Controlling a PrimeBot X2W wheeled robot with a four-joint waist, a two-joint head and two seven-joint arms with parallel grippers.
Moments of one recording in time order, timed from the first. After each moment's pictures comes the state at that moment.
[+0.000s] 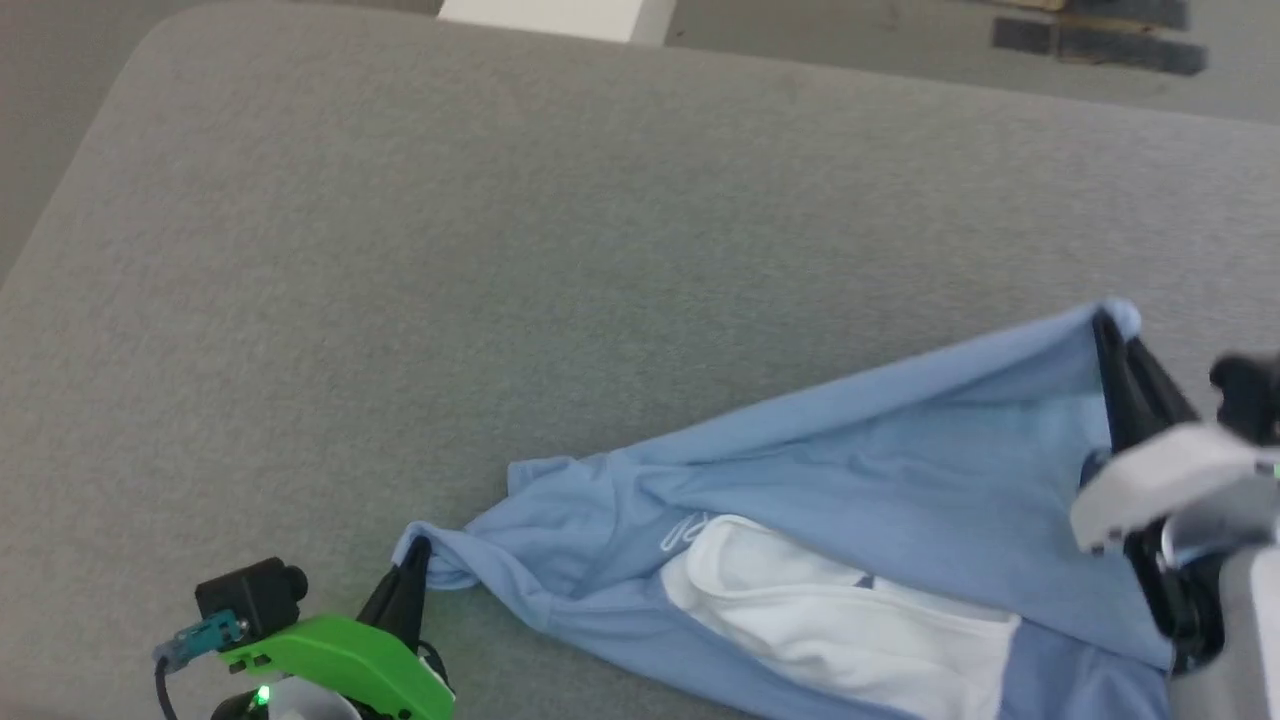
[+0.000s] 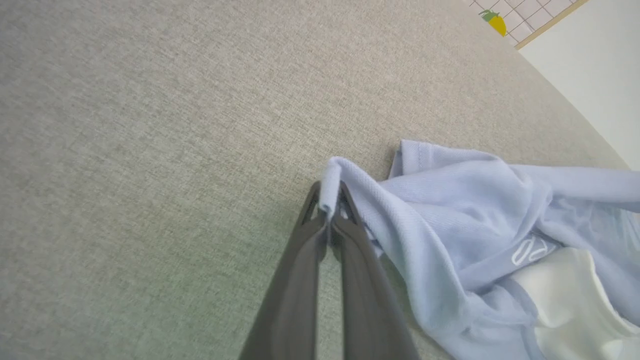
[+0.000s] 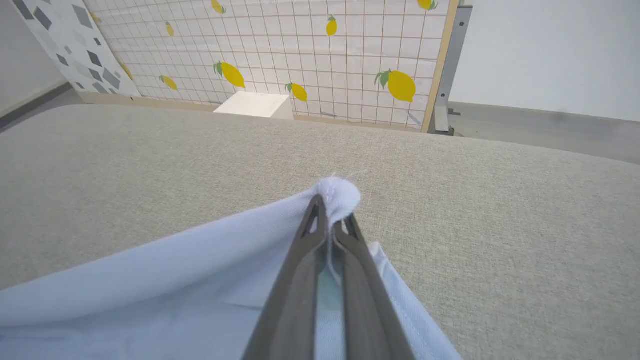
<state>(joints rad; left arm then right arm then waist) 0.10 0.16 -0.13 -0.08 -0.68 0.08 0.16 -0.23 -0.16 -0.11 0.11 0.18 0.13 0.08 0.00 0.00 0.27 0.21</state>
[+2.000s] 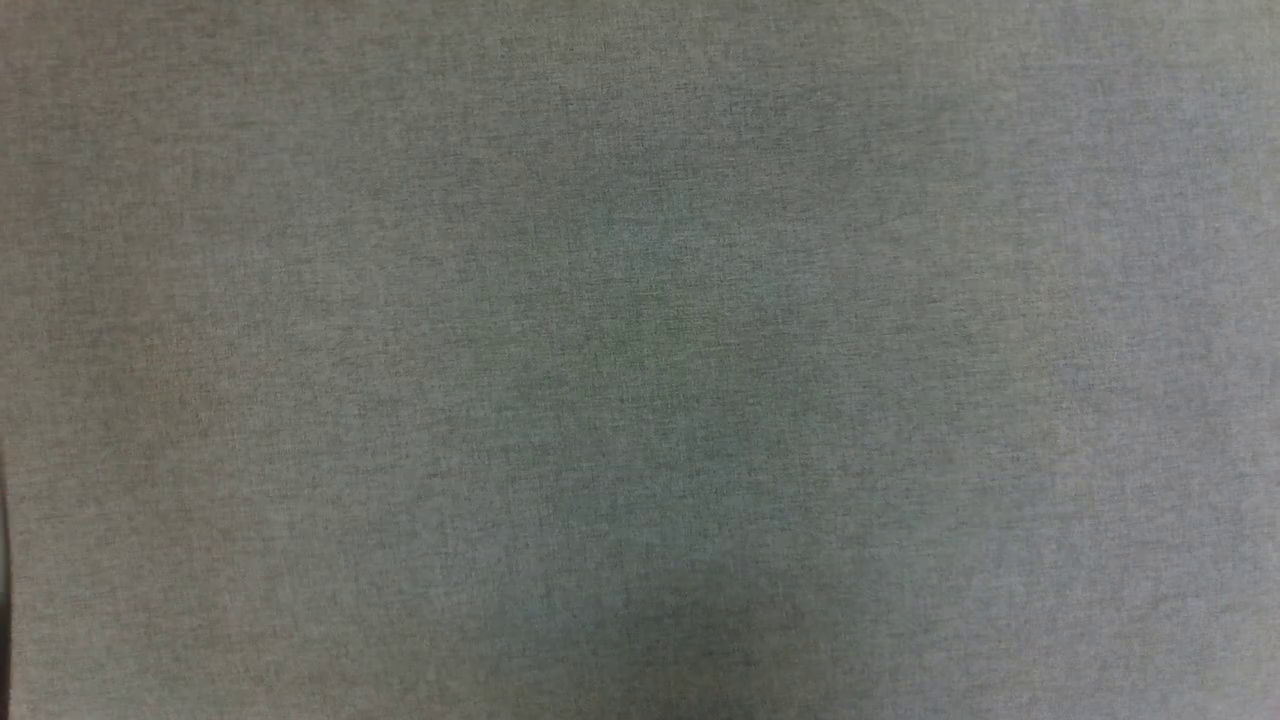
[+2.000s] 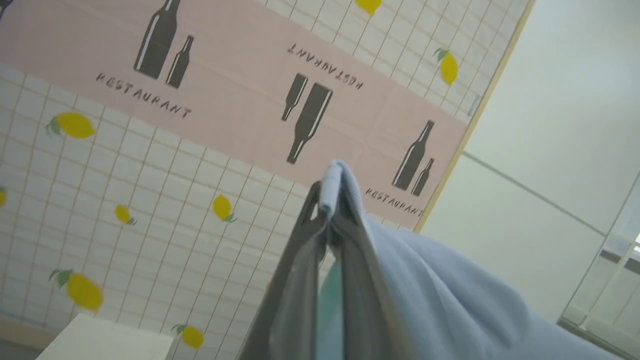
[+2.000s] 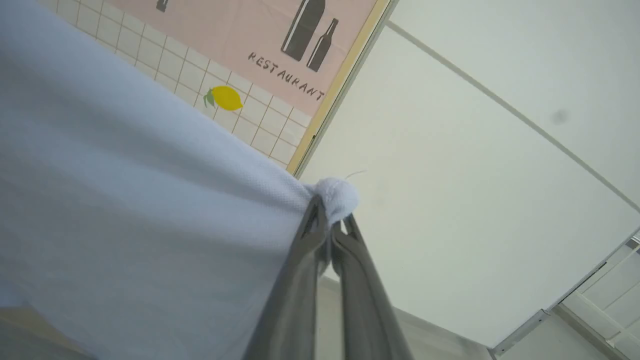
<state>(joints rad) -1.55 0.39 0.03 0.39 -0.71 -0.07 0.08 -1.38 -0.35 0.07 0.28 -0.05 0.13 0.20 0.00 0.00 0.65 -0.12</state>
